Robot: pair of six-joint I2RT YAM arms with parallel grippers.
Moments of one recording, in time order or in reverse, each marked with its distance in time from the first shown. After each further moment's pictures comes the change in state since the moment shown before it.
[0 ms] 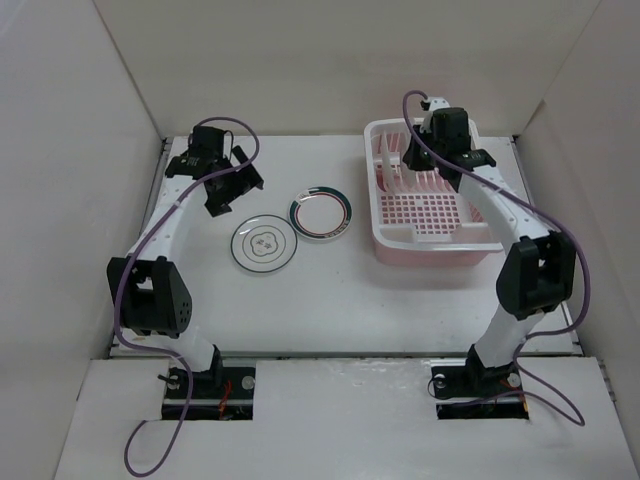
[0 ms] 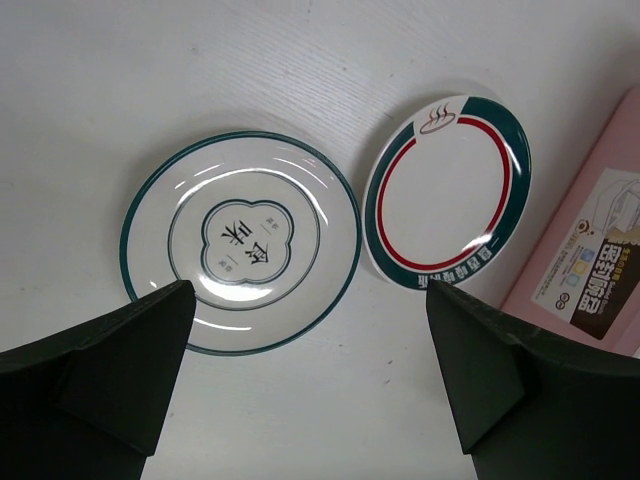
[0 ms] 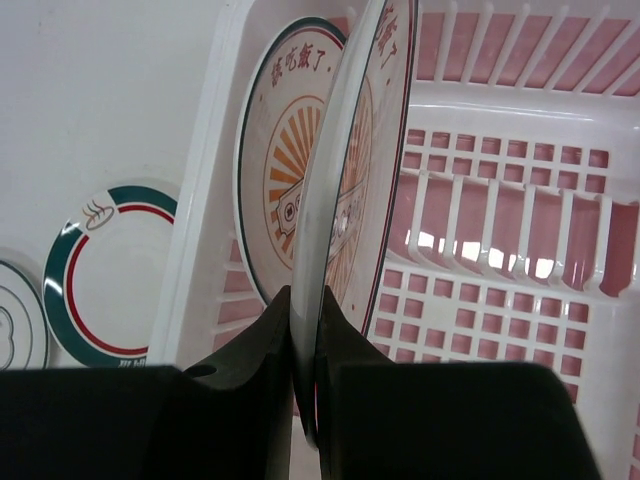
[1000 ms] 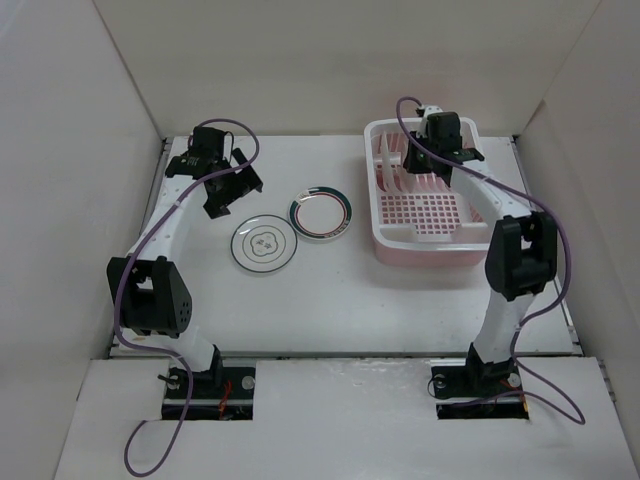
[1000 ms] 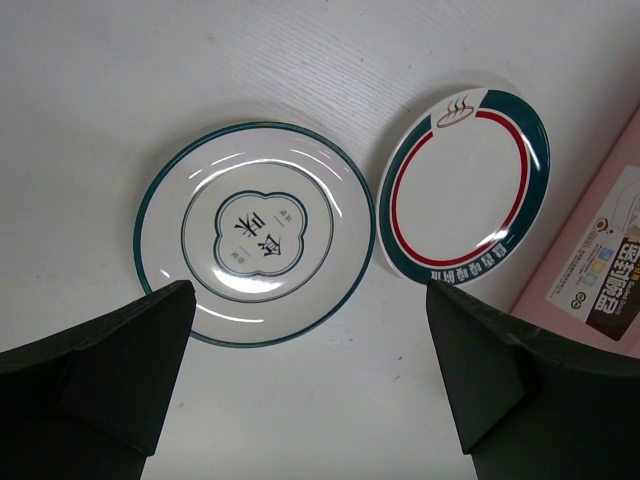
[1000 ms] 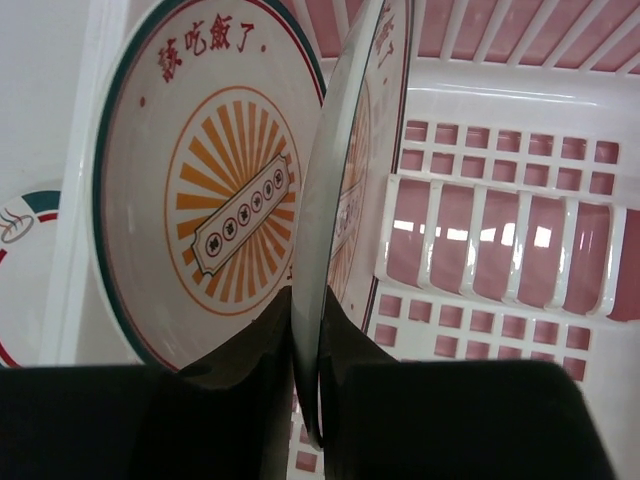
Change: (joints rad) left arm 0.000 0.000 0.005 -0.031 -0.019 0.008; right arm -0.034 0.159 0.051 0.032 -0.010 -0.024
